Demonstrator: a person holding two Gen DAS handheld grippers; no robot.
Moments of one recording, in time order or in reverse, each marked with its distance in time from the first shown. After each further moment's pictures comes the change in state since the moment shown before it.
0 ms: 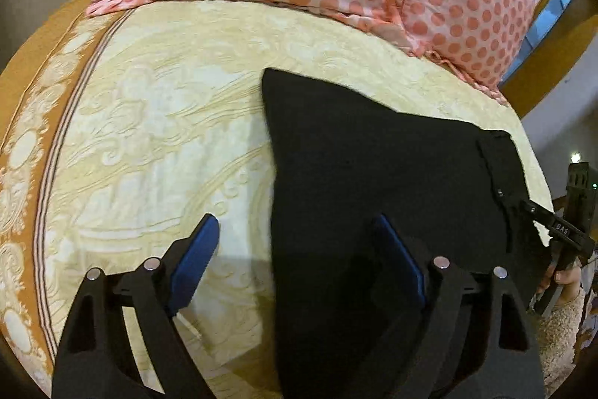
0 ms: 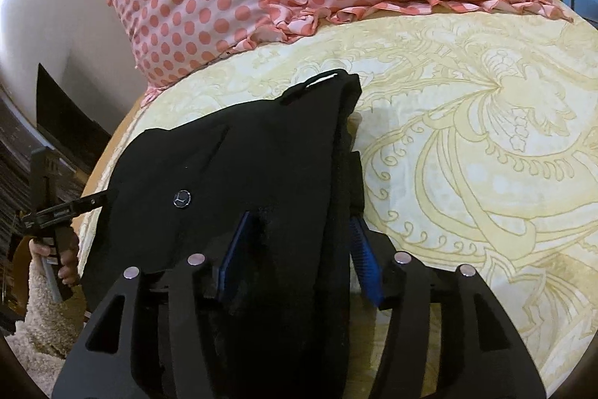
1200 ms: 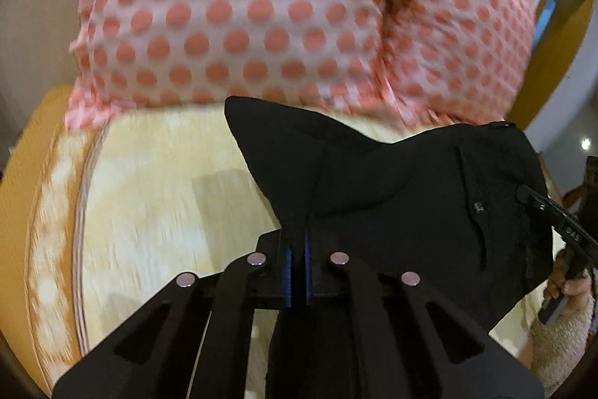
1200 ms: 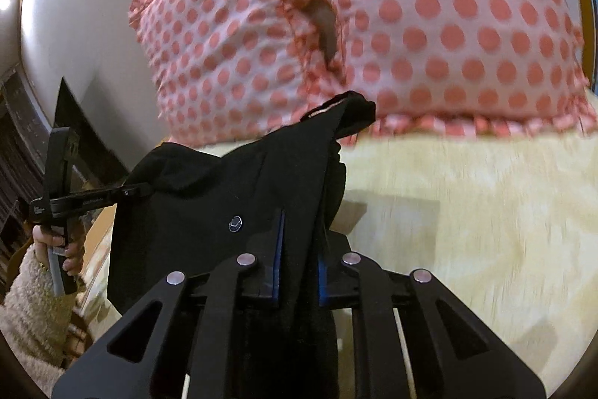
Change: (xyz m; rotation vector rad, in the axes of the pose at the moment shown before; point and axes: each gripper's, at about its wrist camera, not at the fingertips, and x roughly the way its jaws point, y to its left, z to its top) left arm 0.001 -0.034 0.124 0.095 -0.130 0.094; right arm 0.002 0.029 0.104 -0.123 -0.204 0.033
